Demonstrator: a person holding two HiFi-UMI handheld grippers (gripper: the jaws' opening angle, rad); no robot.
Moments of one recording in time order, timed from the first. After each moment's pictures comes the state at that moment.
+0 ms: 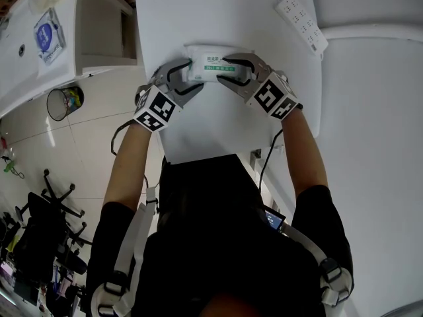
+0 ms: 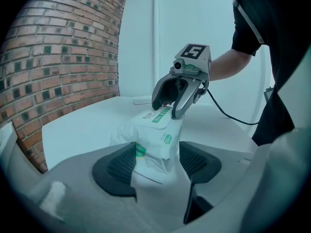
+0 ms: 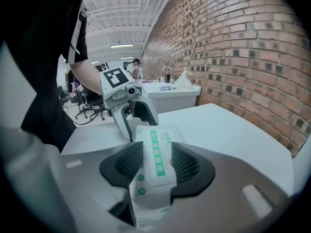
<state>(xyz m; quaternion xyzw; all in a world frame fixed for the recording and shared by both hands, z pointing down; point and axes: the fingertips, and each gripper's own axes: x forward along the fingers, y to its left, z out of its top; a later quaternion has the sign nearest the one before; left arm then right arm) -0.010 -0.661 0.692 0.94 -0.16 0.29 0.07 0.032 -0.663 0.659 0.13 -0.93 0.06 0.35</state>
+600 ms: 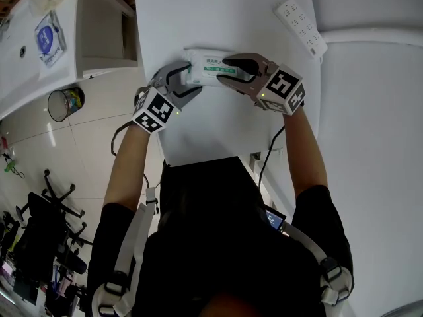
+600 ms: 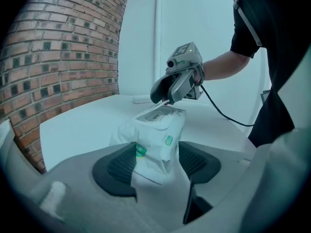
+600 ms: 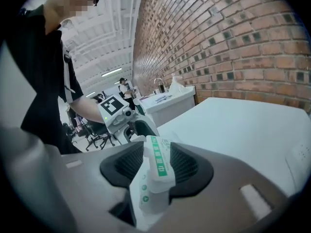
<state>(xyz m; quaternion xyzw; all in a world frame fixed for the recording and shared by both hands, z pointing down) -0.011 -0.665 0.693 0.94 -0.15 0.29 0.08 0.033 -0.681 0.633 0.12 -0.94 0.20 0.24</state>
